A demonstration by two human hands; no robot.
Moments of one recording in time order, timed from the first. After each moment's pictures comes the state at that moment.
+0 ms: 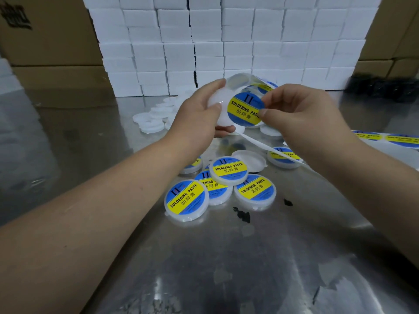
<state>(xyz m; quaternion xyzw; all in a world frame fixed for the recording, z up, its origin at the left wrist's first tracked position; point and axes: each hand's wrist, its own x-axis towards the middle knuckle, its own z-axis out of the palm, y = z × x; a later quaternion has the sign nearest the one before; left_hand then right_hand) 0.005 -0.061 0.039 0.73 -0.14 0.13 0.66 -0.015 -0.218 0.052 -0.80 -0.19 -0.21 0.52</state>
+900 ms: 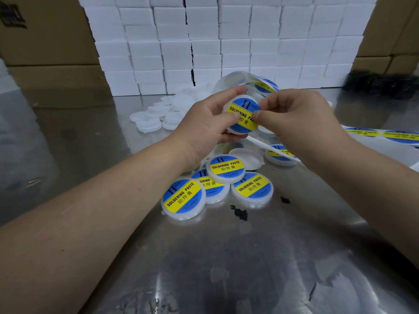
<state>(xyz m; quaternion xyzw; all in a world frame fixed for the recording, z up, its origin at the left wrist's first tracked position) 0.002 -0.069 0.032 0.69 -0.24 0.03 0.69 -0.017 -0.217 0.051 -0.84 -0.14 -0.21 0.47</state>
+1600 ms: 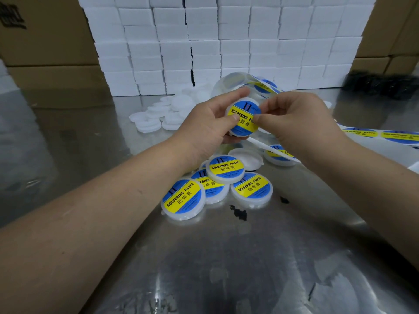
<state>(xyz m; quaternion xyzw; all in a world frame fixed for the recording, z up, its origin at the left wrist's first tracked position) -0.003 -0.071 0.034 0.71 -0.23 0.04 0.66 -0.009 -0.220 0.047 -0.86 -0.13 -0.21 0.45</state>
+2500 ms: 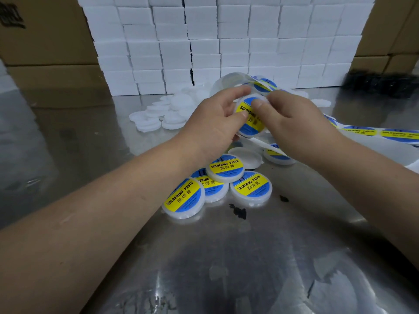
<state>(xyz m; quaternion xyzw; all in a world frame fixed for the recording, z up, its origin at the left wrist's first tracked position) -0.013 -0.080 0.040 0.77 -0.24 0.12 0.58 -0.011 -0.224 0.046 -0.90 -0.16 -0.23 0.34</state>
